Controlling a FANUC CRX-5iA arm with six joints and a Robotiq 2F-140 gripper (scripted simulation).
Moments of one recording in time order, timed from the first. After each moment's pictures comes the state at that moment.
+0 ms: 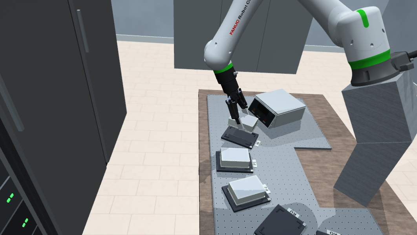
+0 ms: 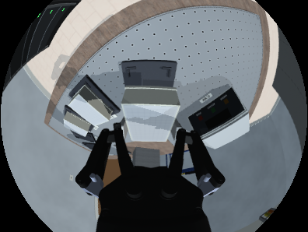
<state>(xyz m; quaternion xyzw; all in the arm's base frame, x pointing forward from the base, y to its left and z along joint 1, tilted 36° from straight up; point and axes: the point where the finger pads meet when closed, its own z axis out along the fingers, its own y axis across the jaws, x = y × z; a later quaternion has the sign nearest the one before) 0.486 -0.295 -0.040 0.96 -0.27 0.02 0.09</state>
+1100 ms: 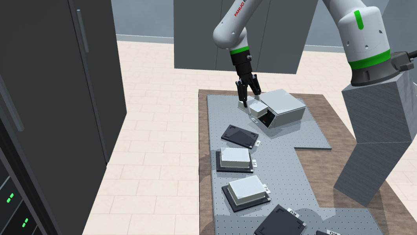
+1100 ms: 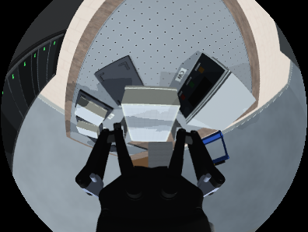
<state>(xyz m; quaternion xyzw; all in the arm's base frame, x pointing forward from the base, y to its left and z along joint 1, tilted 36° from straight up) 0.414 -0.341 0.003 0.91 -0.41 0.06 0.01</state>
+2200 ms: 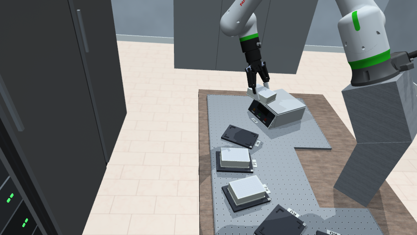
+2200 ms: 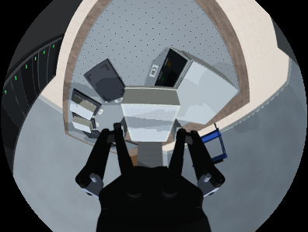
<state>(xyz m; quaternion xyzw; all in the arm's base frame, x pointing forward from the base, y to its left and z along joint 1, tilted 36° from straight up) 0.347 -0.385 0.043 0.91 -0.41 0.06 0.01</state>
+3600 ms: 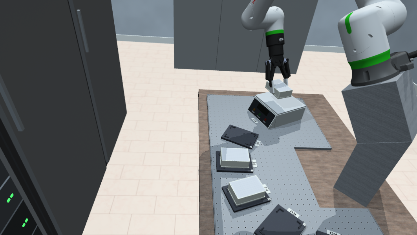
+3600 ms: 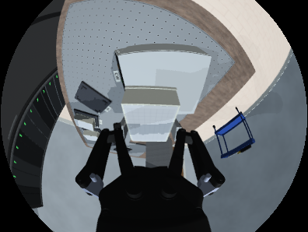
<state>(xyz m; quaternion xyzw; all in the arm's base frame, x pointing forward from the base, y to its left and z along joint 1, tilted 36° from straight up) 0.244 -0.452 0.026 0.83 -0.54 0.09 -0.08</state>
